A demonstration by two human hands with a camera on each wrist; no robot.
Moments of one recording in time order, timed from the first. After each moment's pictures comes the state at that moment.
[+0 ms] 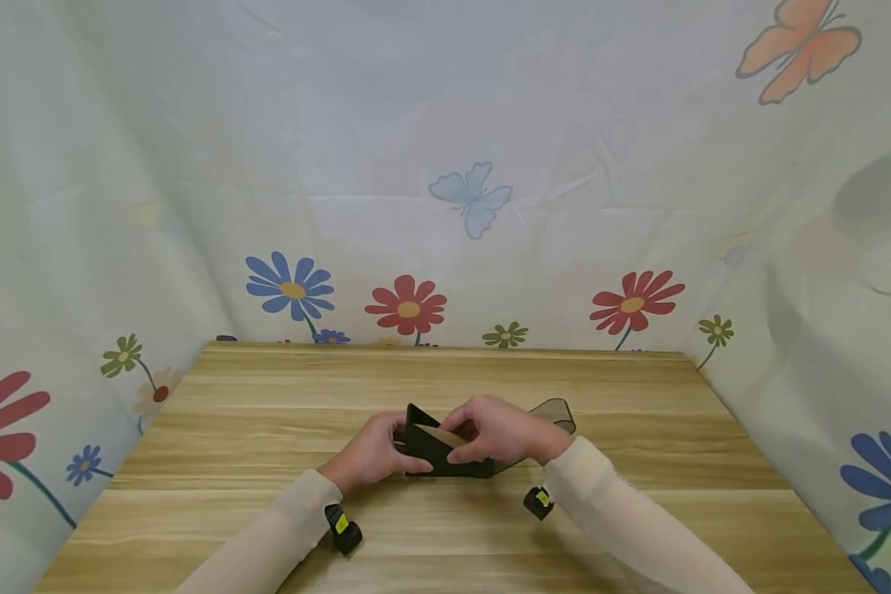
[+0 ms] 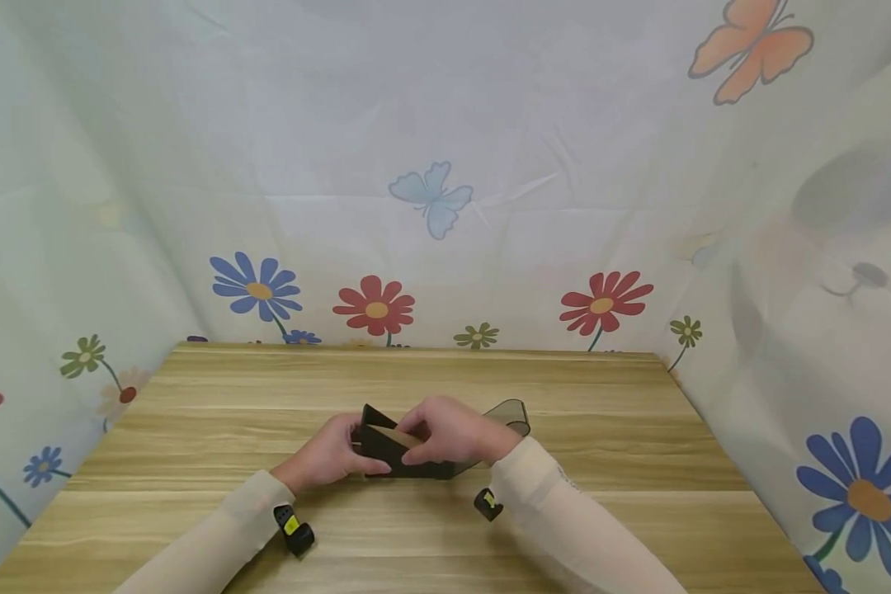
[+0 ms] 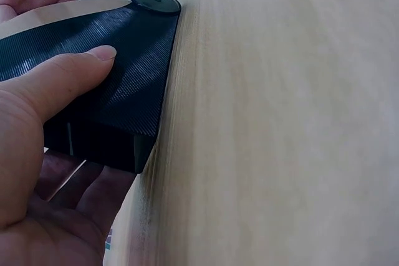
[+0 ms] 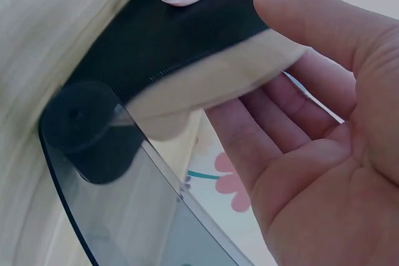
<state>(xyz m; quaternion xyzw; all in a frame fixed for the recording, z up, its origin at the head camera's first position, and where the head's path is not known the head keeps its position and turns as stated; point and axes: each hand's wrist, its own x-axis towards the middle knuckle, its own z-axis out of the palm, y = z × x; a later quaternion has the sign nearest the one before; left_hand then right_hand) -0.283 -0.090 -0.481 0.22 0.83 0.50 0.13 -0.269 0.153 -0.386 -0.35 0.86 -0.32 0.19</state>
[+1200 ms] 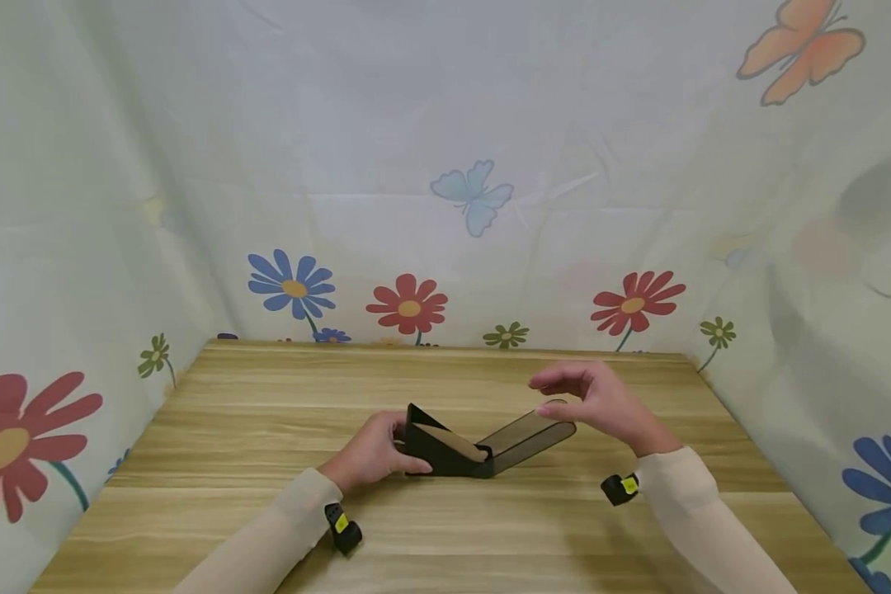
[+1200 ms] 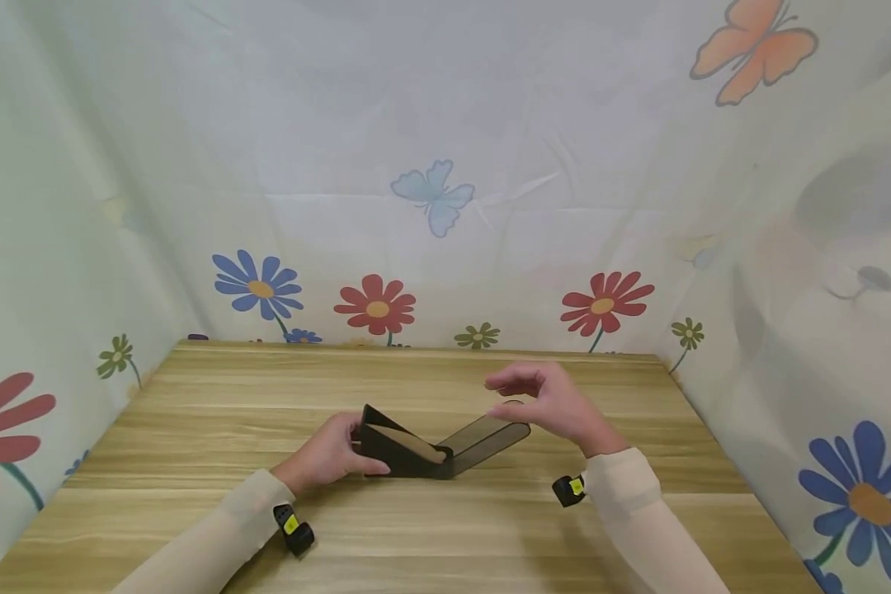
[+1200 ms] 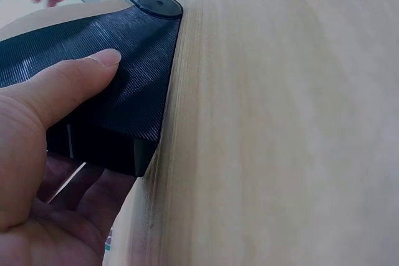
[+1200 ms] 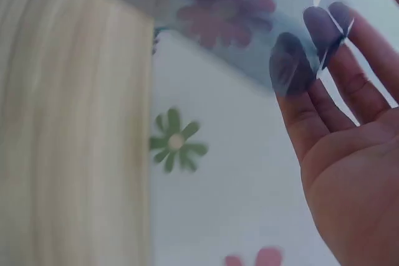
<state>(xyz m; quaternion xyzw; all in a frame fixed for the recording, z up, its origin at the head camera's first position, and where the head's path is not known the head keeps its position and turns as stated) -0.281 -0.091 -0.484 0.24 0.82 0.51 0.11 -0.264 0.275 -0.374 -0.28 0.84 -0.47 0.01</state>
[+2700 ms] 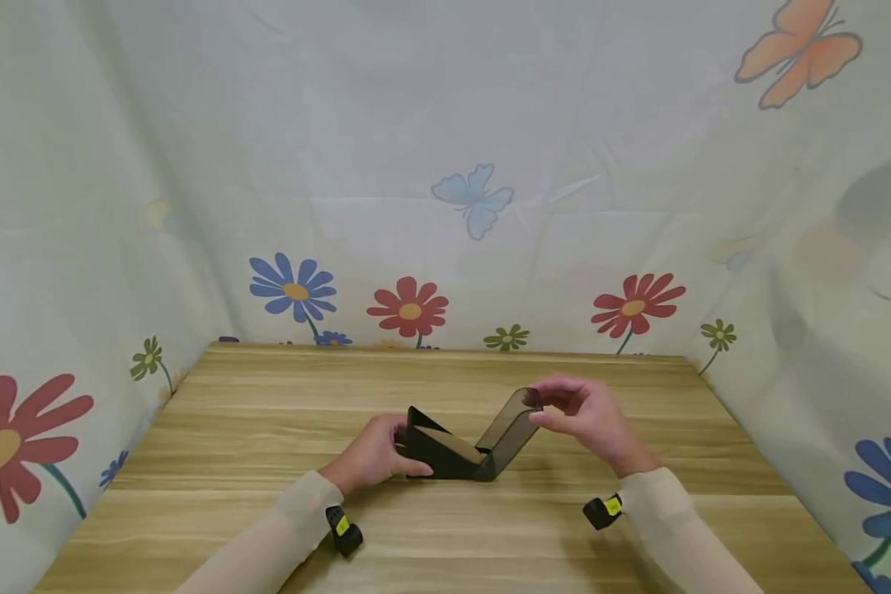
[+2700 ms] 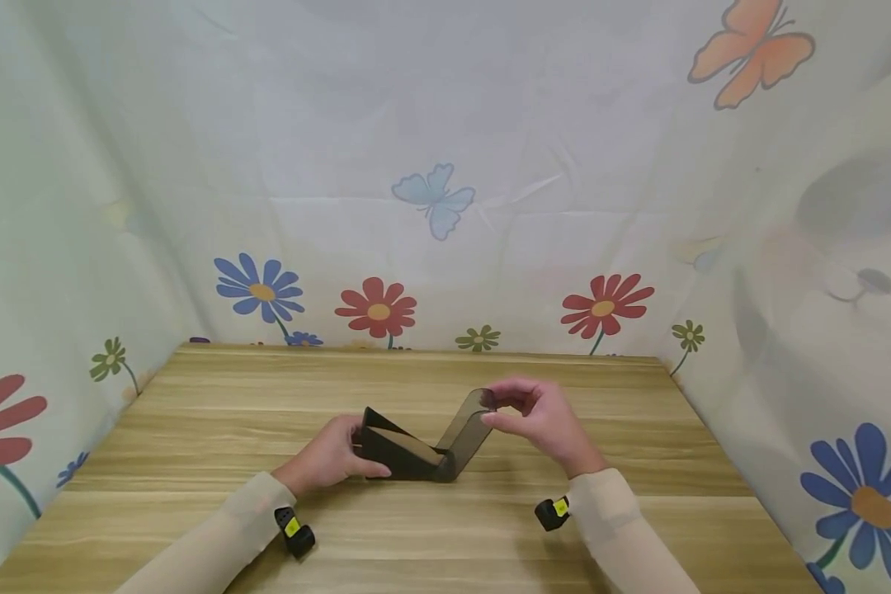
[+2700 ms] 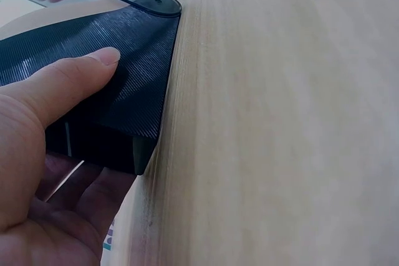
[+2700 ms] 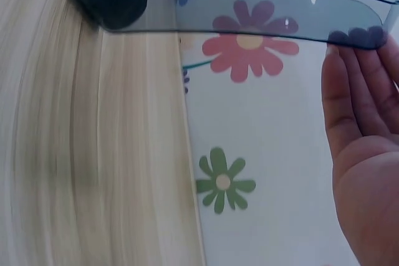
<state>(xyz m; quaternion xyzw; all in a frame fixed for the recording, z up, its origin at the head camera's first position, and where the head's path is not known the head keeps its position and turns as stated) -0.280 -0.089 -0.486 0.23 0.83 0.50 0.10 -0.261 0.264 -0.411 -0.26 0.77 -0.58 -0.03</state>
